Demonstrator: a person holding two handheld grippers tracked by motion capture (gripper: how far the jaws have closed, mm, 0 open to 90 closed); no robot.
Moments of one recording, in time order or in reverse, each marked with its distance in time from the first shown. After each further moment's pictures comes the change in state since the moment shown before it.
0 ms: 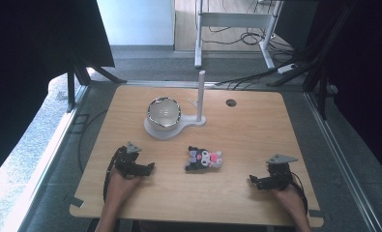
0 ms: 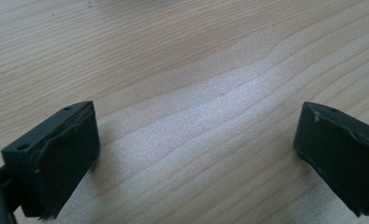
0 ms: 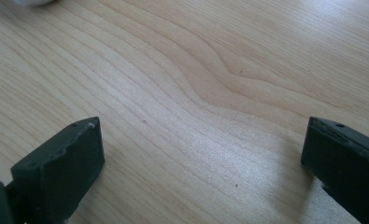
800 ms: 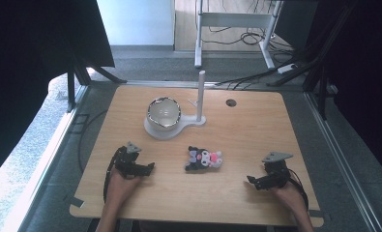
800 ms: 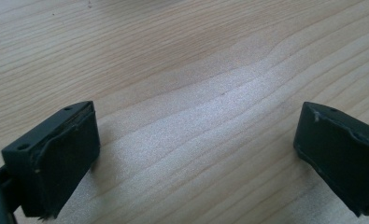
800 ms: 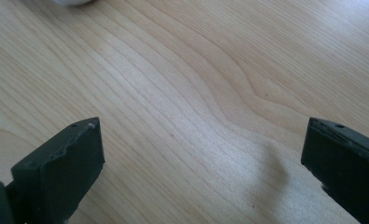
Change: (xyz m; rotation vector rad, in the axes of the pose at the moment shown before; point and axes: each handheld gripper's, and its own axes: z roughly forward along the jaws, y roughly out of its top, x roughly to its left) left arm 0.000 0.000 0.000 -0.001 0.000 0.000; right arm 0.007 0.017 -0.003 0.041 0.049 -0.097
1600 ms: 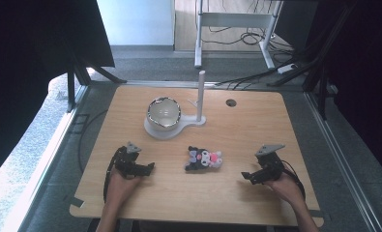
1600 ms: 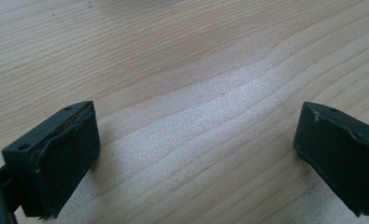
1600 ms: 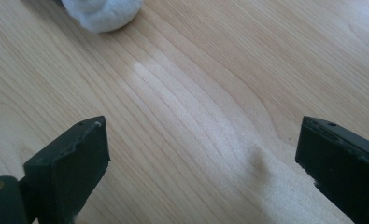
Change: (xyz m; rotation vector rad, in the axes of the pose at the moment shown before) left arm 0.000 0.000 0.000 0.000 0.001 0.000; right arm 0.003 0.032 0.004 0.056 0.081 -0.039
